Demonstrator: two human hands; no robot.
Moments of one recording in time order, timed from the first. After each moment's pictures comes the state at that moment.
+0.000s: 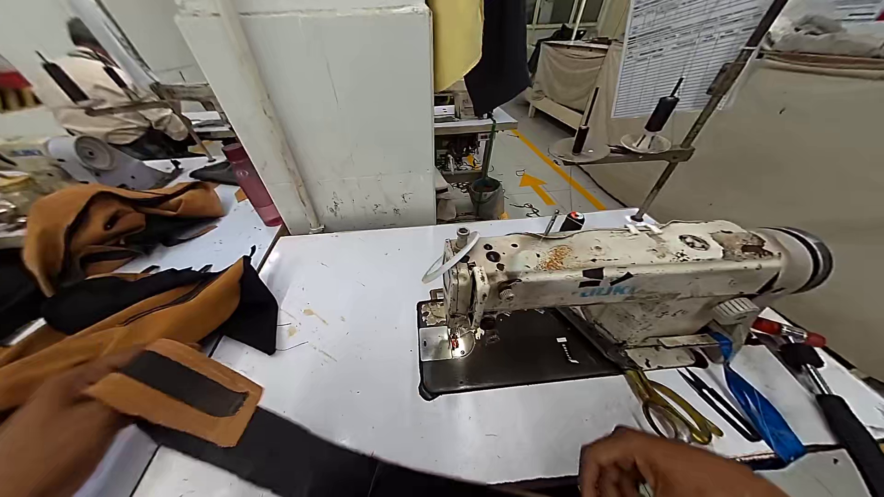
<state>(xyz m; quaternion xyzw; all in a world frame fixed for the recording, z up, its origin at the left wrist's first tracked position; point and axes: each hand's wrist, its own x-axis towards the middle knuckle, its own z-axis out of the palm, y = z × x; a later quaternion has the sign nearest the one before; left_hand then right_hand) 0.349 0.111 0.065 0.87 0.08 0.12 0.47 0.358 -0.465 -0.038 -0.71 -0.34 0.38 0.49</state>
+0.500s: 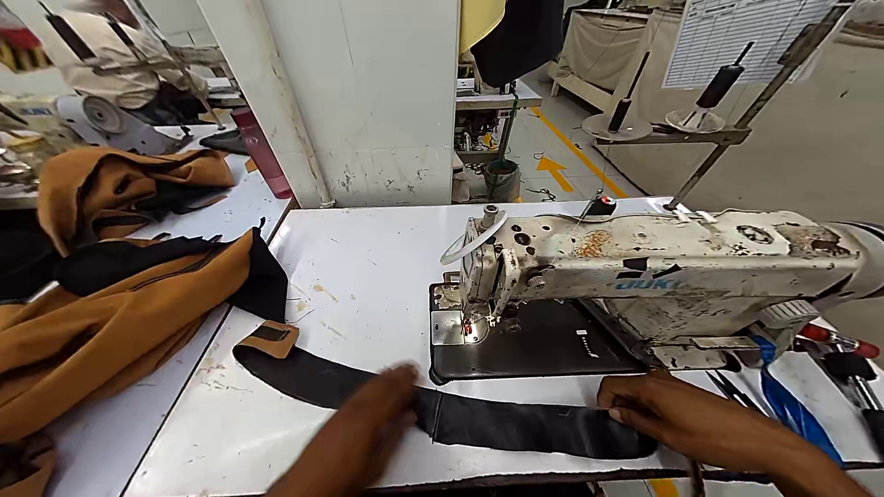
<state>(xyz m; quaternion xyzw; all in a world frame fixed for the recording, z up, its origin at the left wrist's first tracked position) 0.353 -0.028 -0.076 0.93 -0.25 0.06 0.25 0.410 -0.490 -0.035 -0.91 -0.22 0.30 0.18</state>
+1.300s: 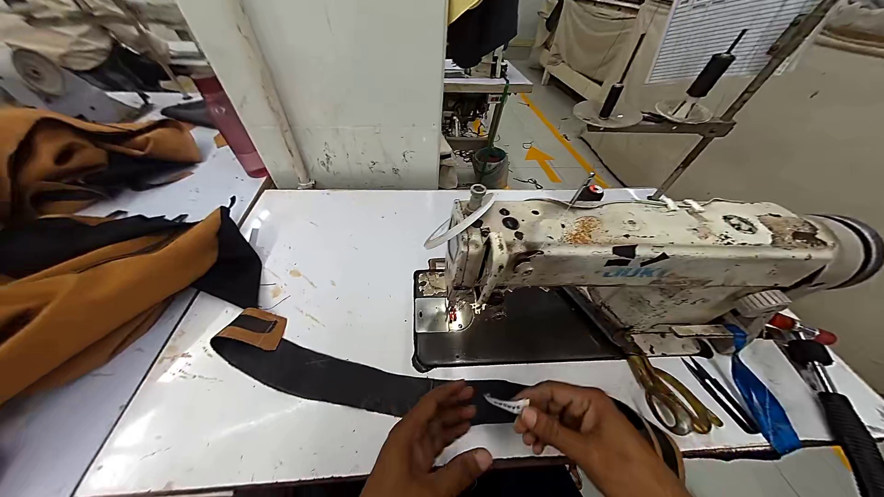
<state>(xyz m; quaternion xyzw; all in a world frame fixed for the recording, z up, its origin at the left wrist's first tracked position) 0.316 -0.127 -0.069 0.66 -0.11 -0.09 0.74 0.344 -0.377 -0.042 -0.72 -0.10 0.16 0.67</state>
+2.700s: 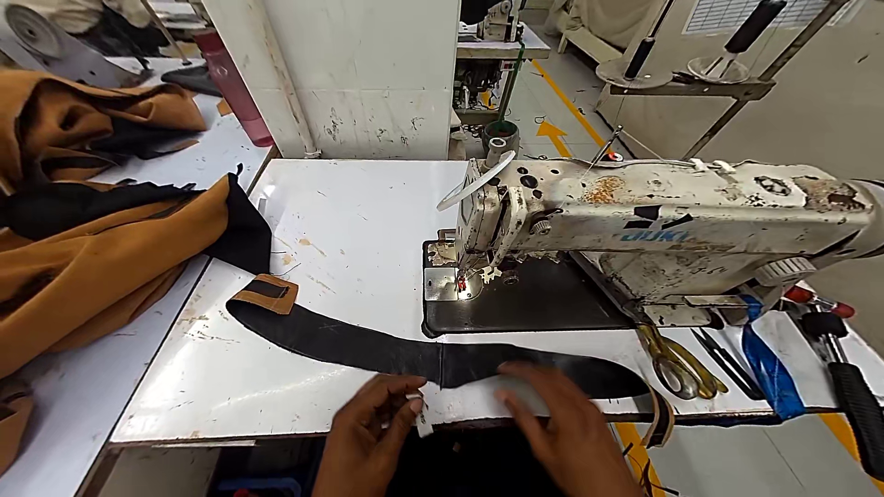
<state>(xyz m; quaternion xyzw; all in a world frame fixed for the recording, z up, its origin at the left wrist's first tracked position) 0.288 -0.081 -0.085 0.75 -0.06 0.06 0.65 0.311 -0.343 -0.078 -0.93 -0.17 -0.11 0.31</state>
